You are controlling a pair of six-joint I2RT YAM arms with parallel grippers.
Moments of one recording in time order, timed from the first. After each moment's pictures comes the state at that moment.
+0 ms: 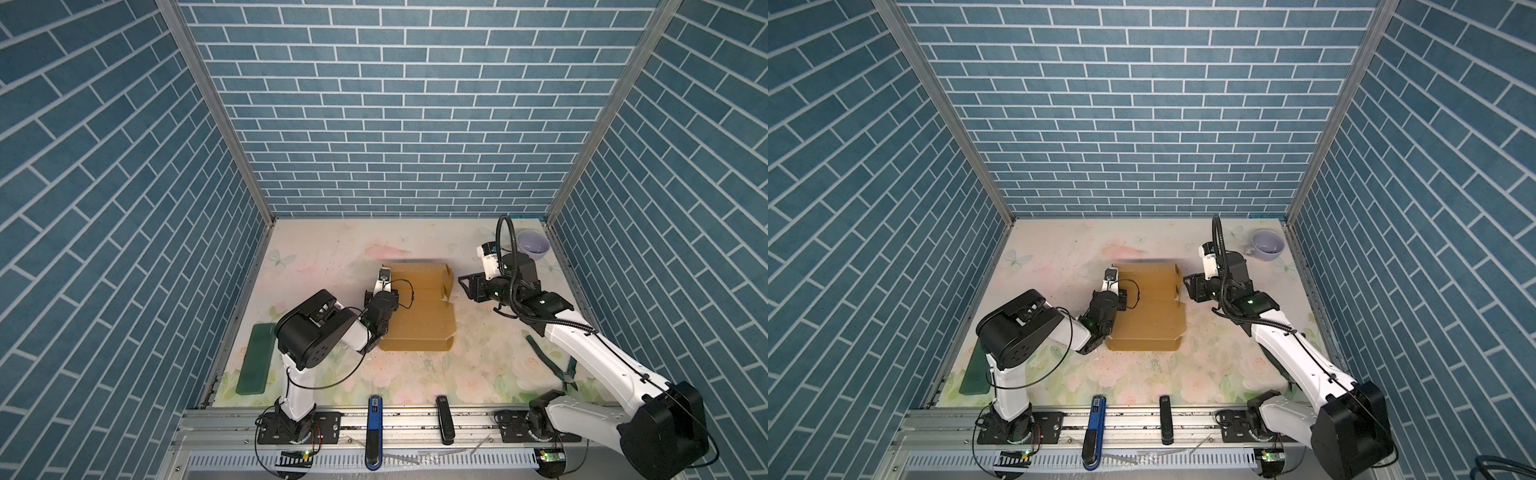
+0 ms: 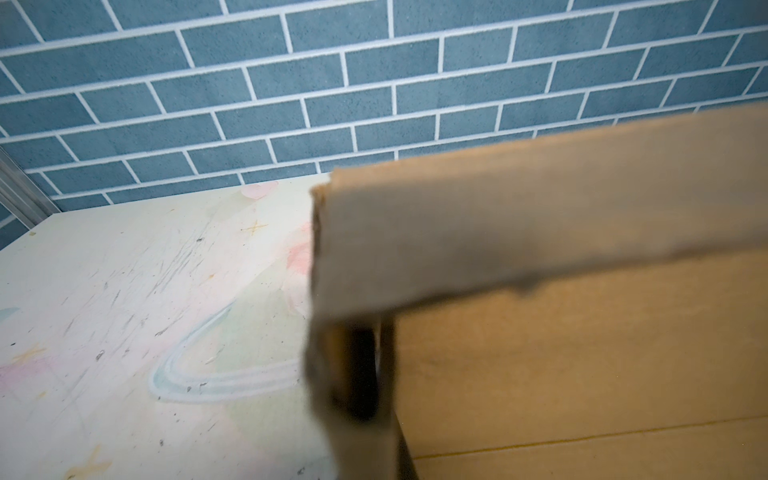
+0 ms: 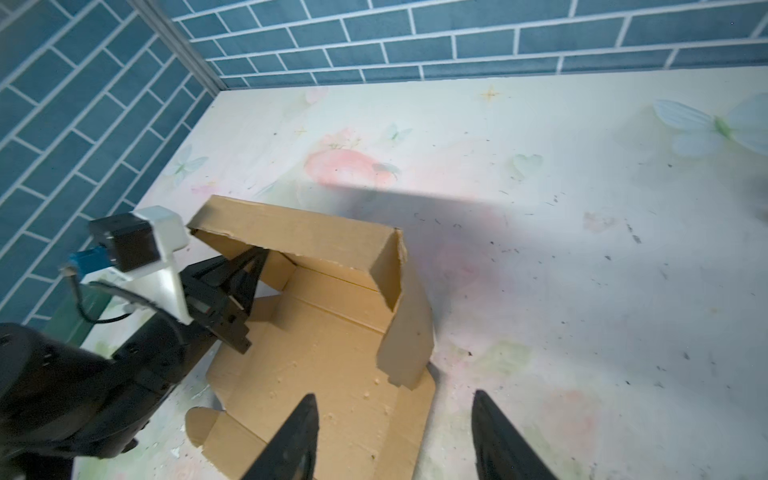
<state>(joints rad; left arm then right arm) -0.71 1.94 0.63 0.99 -0.60 -0.12 0.44 1.17 0.85 -0.29 -0.16 0.23</state>
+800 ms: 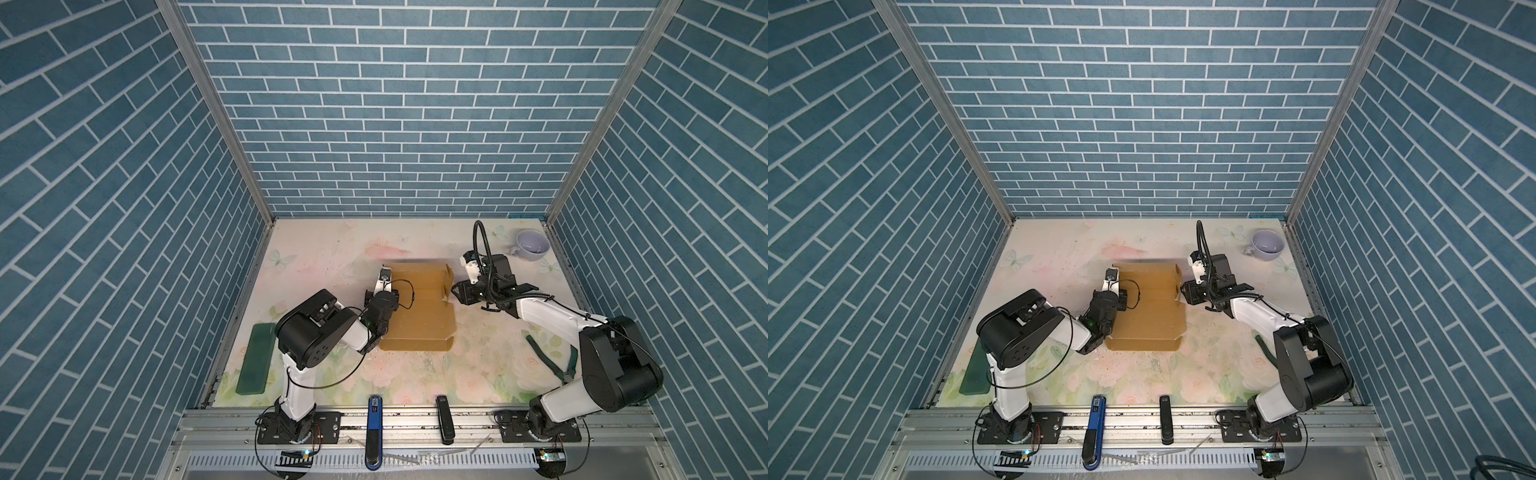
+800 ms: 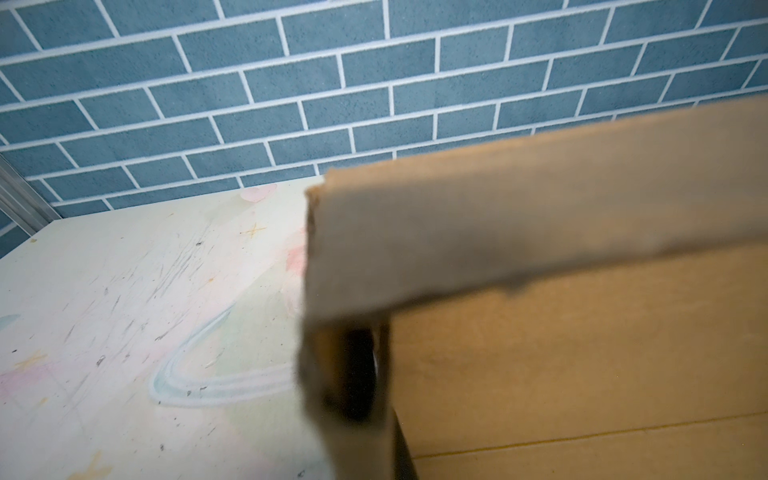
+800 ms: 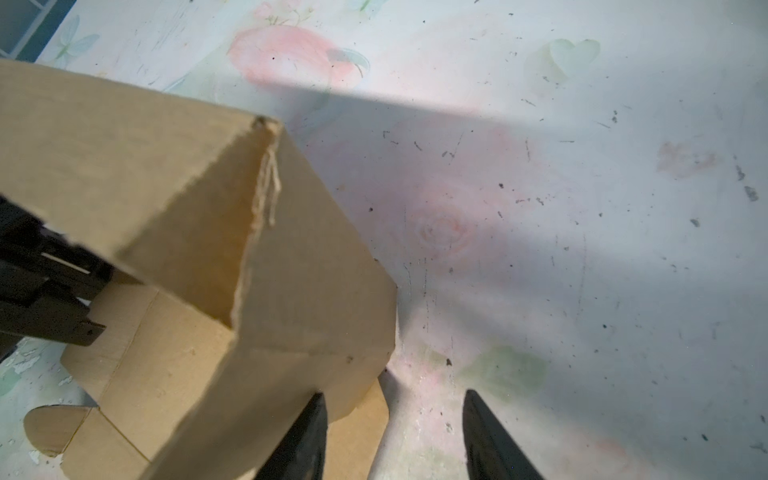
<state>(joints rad) -0.71 1.95 0.63 0.99 -0.60 -0.10 0.42 1.51 0.84 -0.13 -0.25 0.09</state>
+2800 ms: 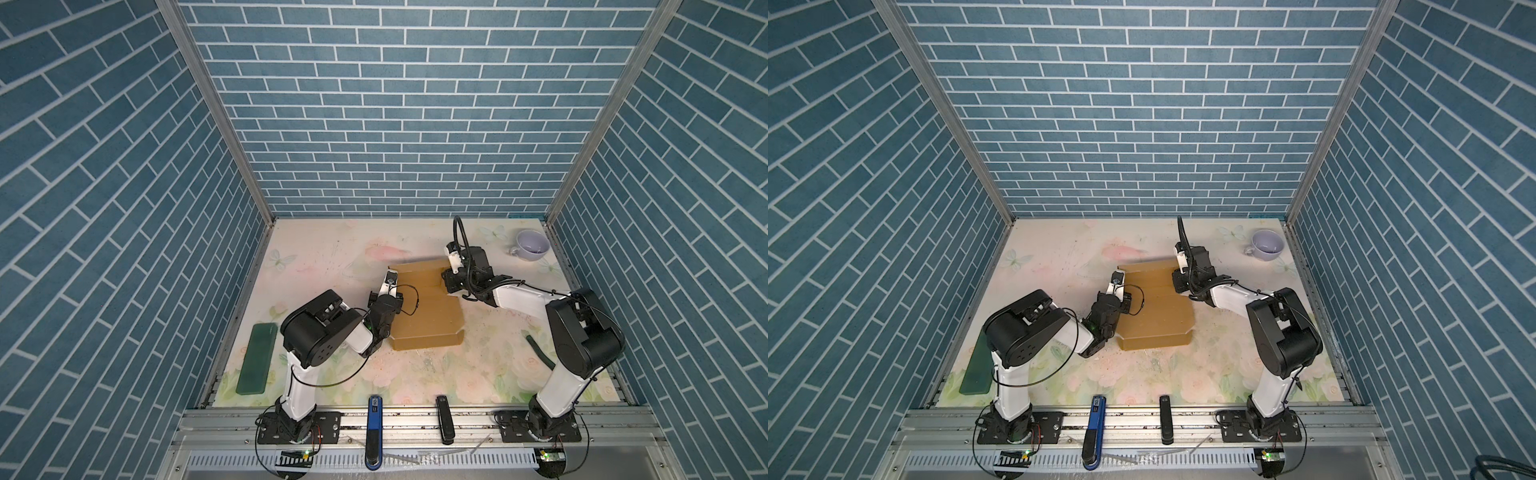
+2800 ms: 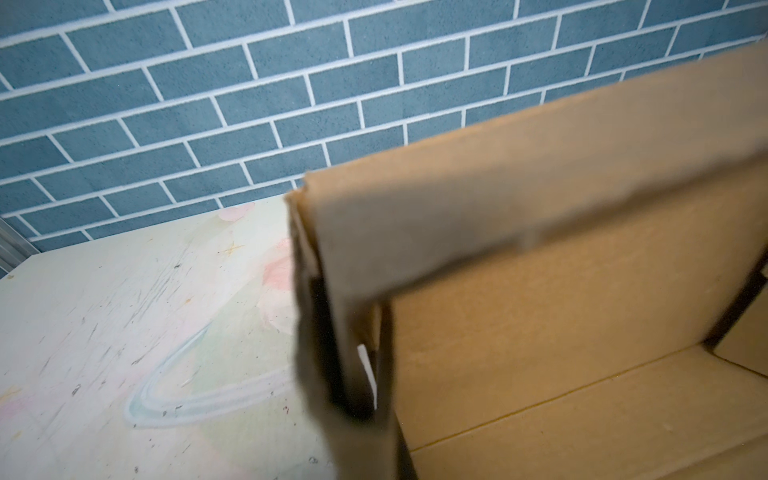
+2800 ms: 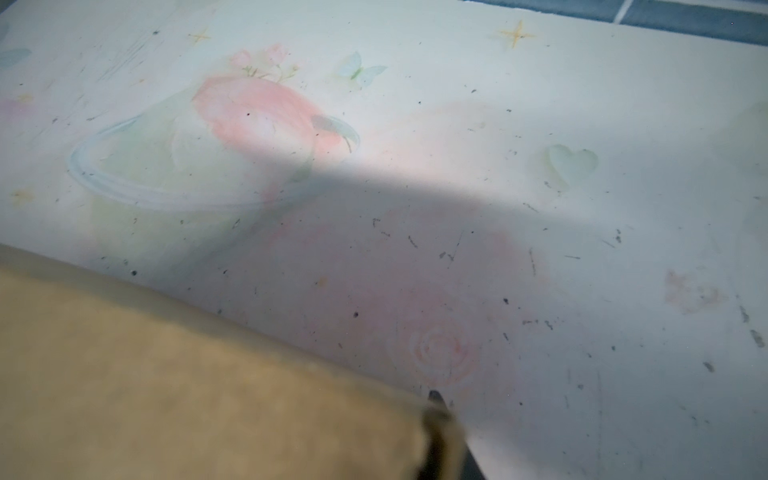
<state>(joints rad) -0.74 1.98 0.63 1.08 -0.58 -0.03 0.51 1.75 0.99 0.06 -0.05 0.08</state>
